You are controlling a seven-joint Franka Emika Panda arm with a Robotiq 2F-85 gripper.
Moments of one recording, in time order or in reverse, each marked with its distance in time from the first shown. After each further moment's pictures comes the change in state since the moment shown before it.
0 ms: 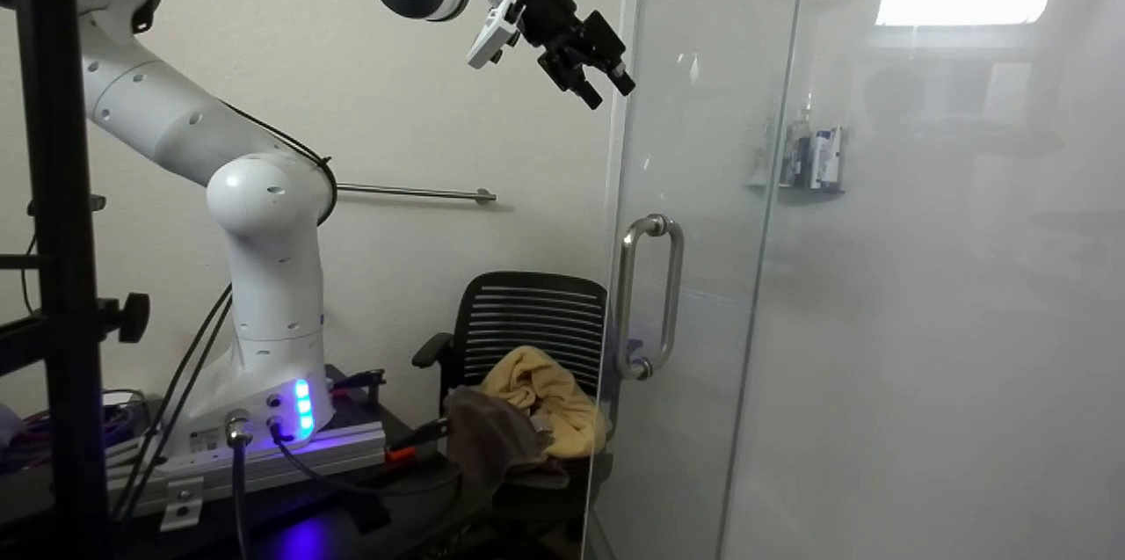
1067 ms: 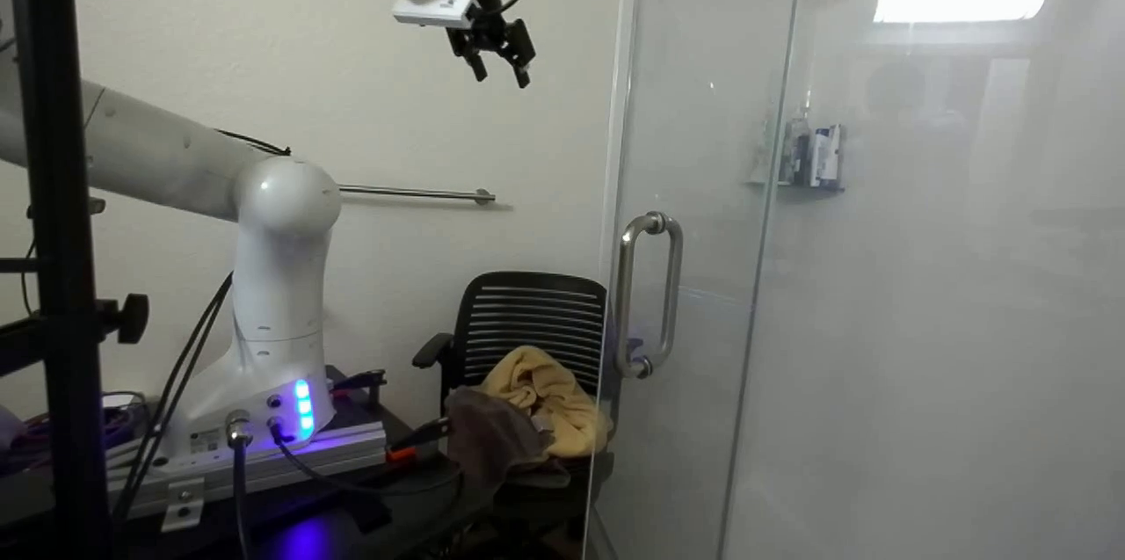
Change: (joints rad) arm 0.470 -0.307 -0.024 0.086 0.079 -0.570 0.114
